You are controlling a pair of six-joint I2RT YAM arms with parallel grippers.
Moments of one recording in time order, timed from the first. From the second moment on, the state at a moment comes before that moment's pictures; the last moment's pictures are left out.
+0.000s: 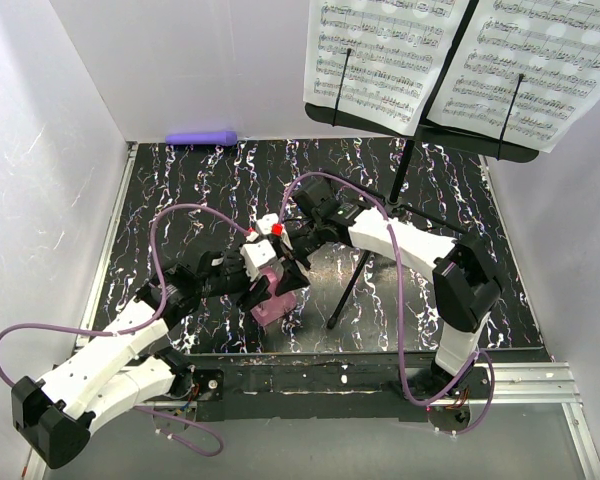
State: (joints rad) left arm -0.66 0.86 0.73 -0.50 0.34 0.29; right arm 0.85 1.80 1.43 -0.56 -1.06 -0.74
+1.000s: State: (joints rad) left arm -0.65 0.77 0.69 -0.45 0.36 0.29; right arm 0.84 1.71 1.38 -0.54 -1.02 -0.86
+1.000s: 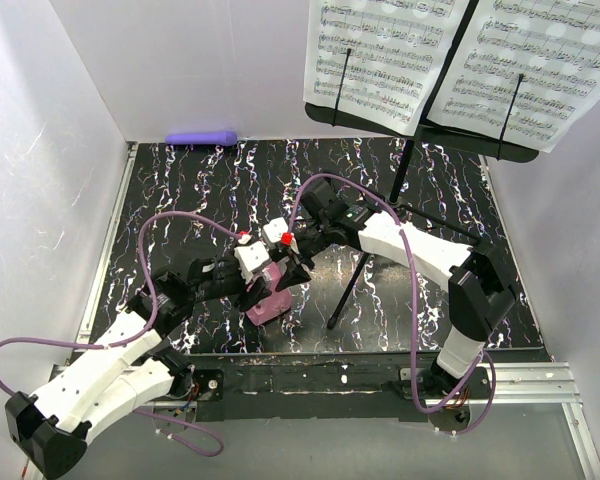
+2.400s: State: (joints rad) left arm -0.14 1.07 0.69 -0.32 0.21 -0.13; right arm 0.72 1.64 1.29 -0.52 -0.88 -0.77
